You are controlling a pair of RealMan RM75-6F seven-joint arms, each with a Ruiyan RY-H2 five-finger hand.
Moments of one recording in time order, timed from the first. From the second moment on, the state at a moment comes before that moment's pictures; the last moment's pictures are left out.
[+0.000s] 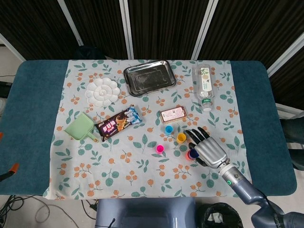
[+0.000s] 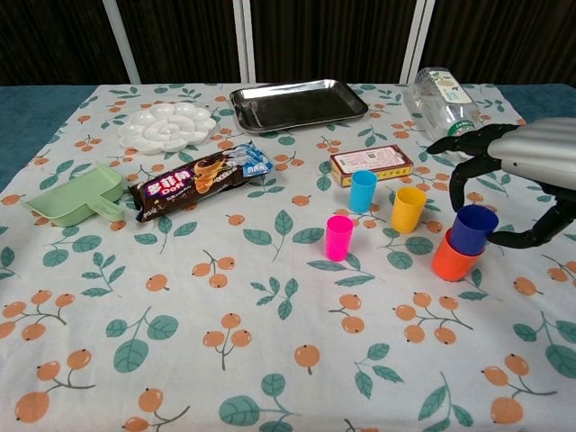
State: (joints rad) left arm 0.00 -1.10 -0.08 -1.72 1.40 1.57 0.11; right arm 0.58 -1.24 0.04 -1.70 -1.44 0.98 -0.34
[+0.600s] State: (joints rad) left arm 0.00 -1.10 -0.08 -1.72 1.40 1.57 0.11; right arm 0.59 -1.19 0.09 -1.75 -1.35 0.98 -0.42
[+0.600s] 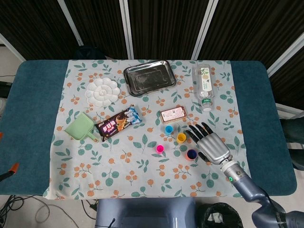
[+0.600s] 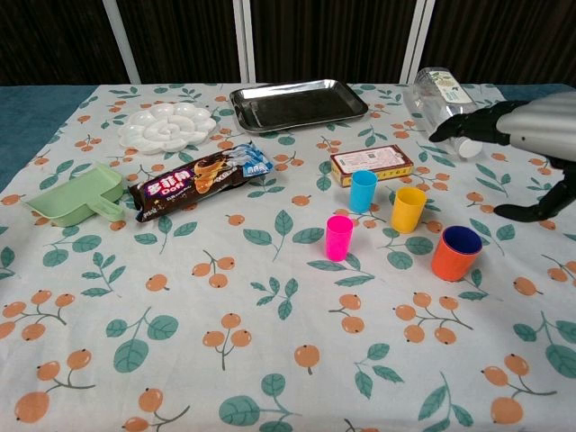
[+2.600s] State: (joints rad) left arm 0.00 -1.11 -0.10 -1.71 1.37 1.56 0.11; right arm 0.81 -1.39 0.11 -1.52 -1.10 0.81 -0.53
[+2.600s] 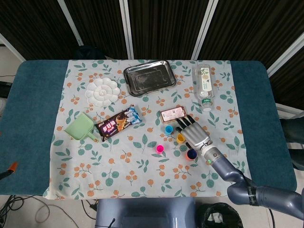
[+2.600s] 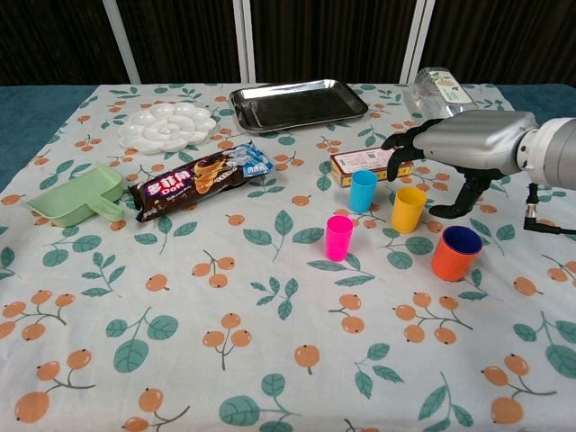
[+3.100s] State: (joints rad) left arm 0.00 -1.11 -0.10 -1.71 1.37 1.56 0.11; right arm 0.82 -1.42 0.11 -1.50 -1.09 0.81 -0.53
